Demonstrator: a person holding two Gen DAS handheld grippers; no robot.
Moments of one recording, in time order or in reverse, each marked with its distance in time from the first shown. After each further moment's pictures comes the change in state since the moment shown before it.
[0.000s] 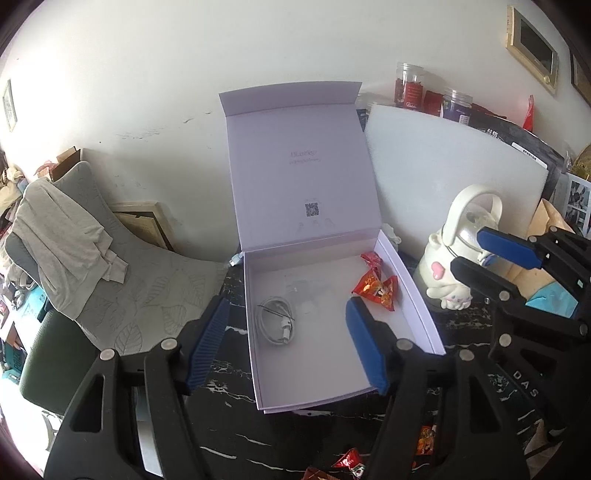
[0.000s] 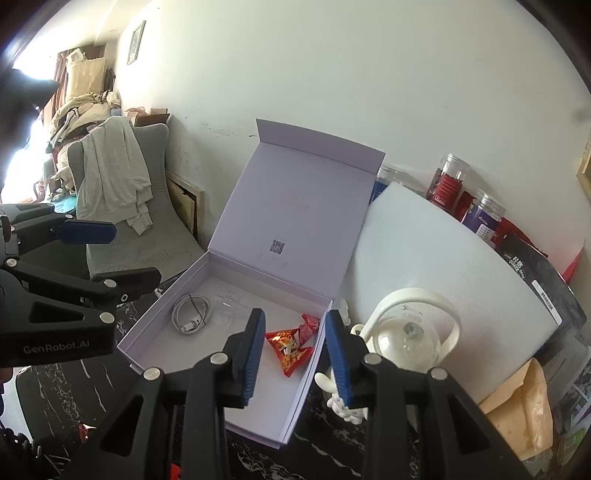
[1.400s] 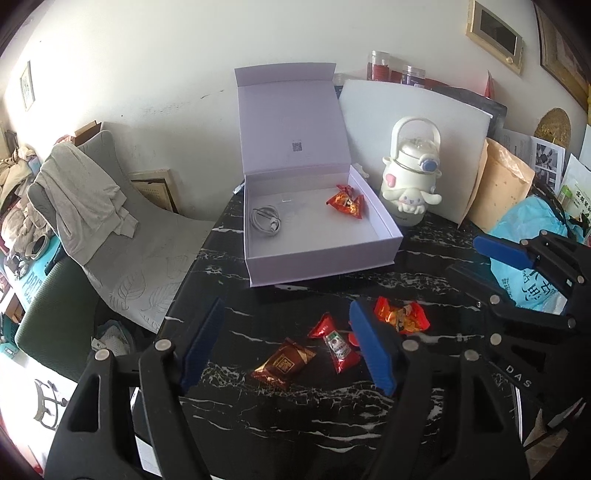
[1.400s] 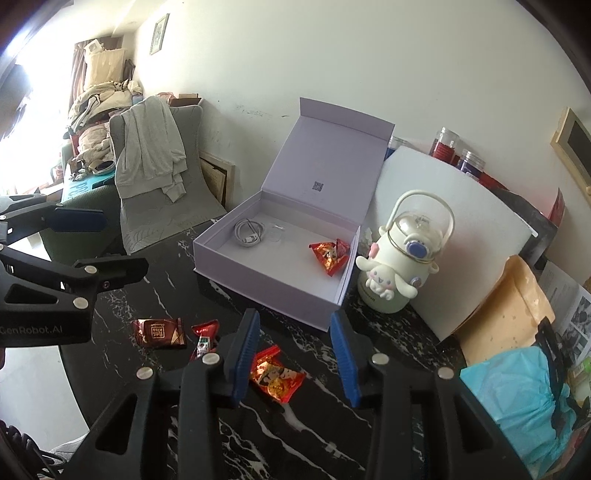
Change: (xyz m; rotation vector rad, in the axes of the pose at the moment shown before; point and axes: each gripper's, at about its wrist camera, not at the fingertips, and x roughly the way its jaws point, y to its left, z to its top) left arm -0.102 -0.015 -0.141 -0.032 0.004 -0.007; right arm -0.103 0.055 -0.122 -0.024 0.028 0.040
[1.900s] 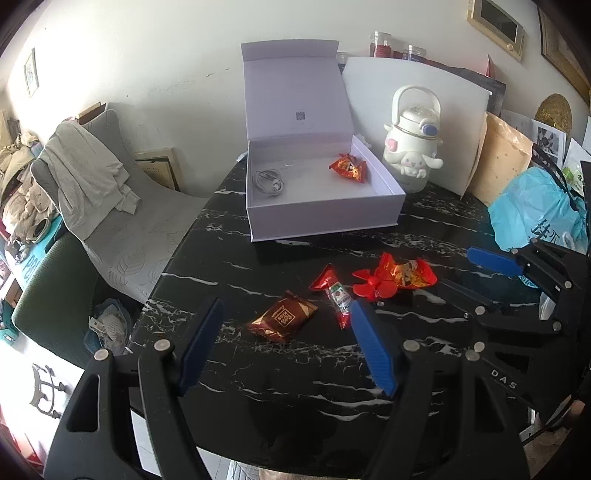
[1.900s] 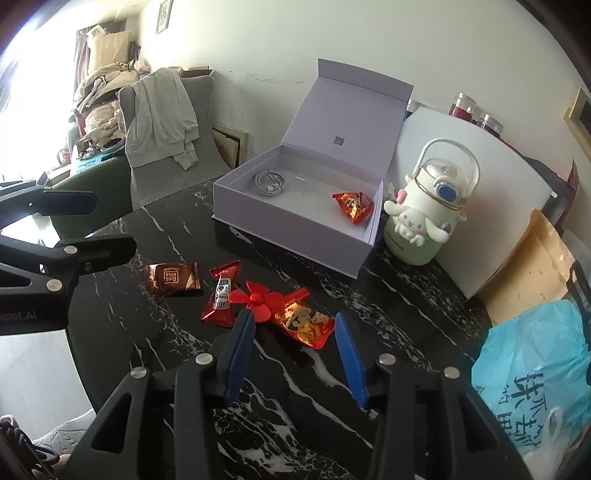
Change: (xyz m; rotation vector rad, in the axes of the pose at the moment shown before) left arm 0.006 -0.001 -0.049 -0.020 0.042 0.006; right arm 0.022 0.021 -0.049 -0.008 0.100 0.044
